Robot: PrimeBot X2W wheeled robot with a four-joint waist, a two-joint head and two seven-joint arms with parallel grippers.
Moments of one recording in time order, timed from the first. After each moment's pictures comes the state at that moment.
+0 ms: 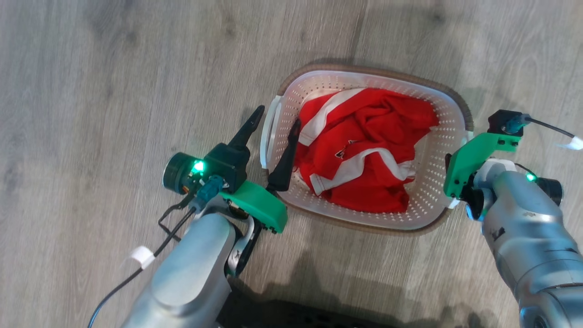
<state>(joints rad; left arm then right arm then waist) -0.44 0.03 -0.57 0.31 -0.29 0.03 -0.26 -0.85 -0.09 0.01 1.30 0.23 0.13 0.10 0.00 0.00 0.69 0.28</state>
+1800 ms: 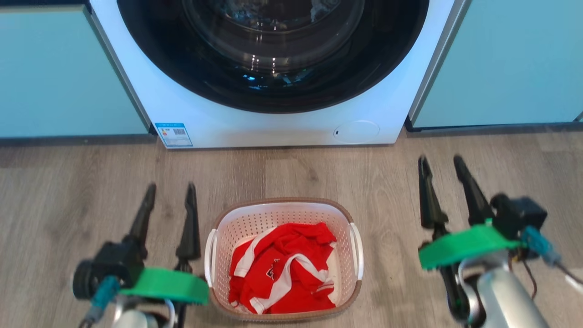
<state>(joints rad) 0.06 0.04 -0.15 -0.04 -0.19 -0.01 -0.26 -0.10 -0.06 0.17 0.09 0.37 0.13 -0.25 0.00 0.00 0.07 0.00</state>
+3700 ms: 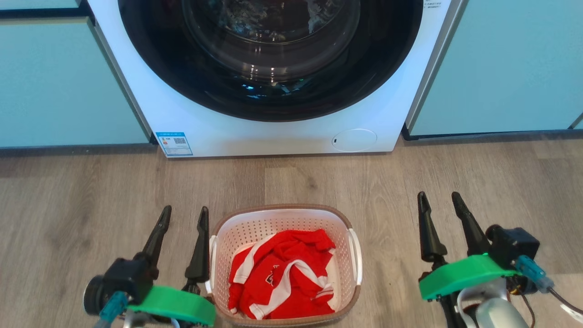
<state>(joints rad) 0.12 0.05 -0.18 -0.01 -0.20 -0.06 -0.26 0.01 -0.05 0.16 0.10 0.36 0.13 -0.25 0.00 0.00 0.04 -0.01</state>
